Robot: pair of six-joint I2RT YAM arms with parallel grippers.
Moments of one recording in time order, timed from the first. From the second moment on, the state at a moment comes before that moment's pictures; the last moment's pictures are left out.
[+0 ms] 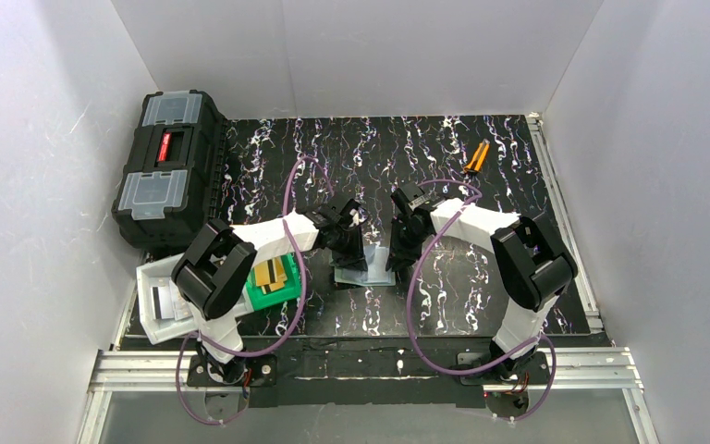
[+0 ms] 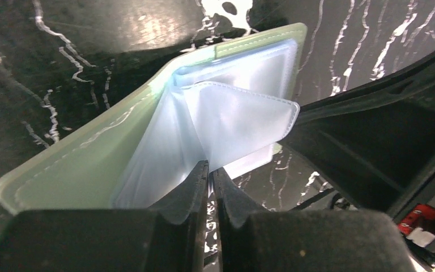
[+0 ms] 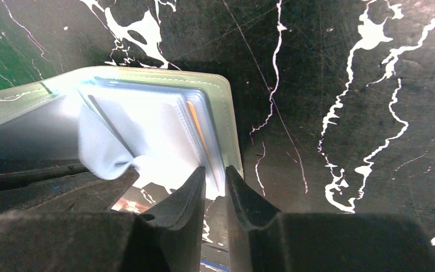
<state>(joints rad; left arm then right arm) -0.72 1.77 1.08 -0.39 0.26 -0.76 0.62 1.77 1.10 -0.61 -0.24 0.74</state>
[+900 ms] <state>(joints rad) -0.72 1.77 1.13 -0.61 0.01 -0.65 0.63 1.73 1.23 -0.68 -0.23 0.71</state>
